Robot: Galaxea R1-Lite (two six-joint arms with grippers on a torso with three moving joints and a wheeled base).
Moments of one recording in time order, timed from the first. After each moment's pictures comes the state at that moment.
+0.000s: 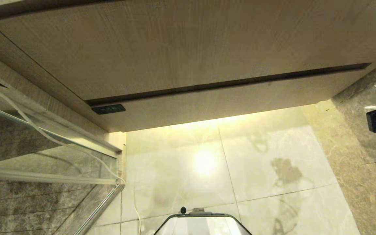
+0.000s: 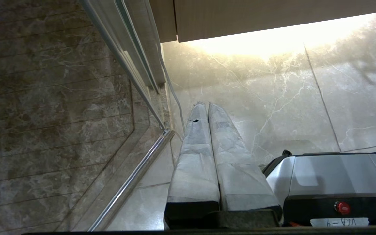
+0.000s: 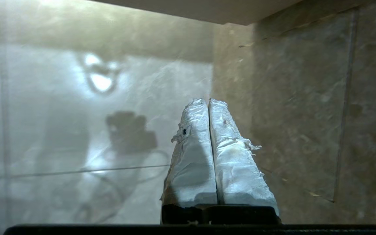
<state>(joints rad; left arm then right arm) 0.00 0.00 0.00 0.00 0.00 0.00 -0.36 1.59 -0.84 -0.54 0.12 -0.49</state>
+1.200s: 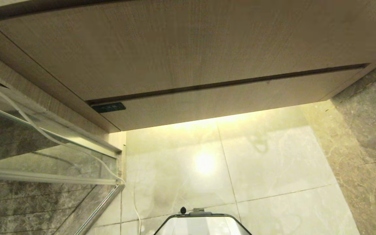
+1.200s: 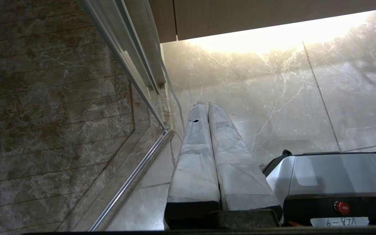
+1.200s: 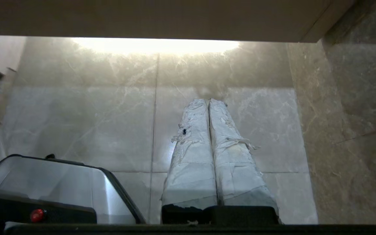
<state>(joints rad) 0.00 0.00 0.00 0.00 0.00 0.00 0.03 0.11 -0.01 -0.20 0.05 -0.14</state>
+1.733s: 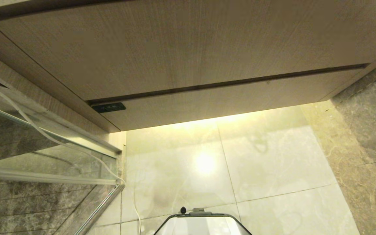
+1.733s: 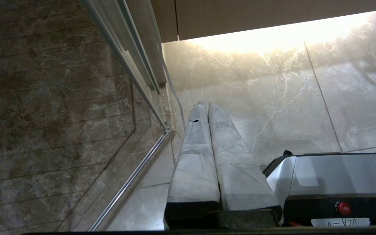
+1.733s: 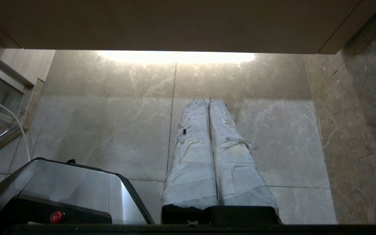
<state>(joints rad) 0.00 0.00 0.00 0.00 0.00 0.00 0.14 0.00 0.00 -0.17 0.03 -0.12</state>
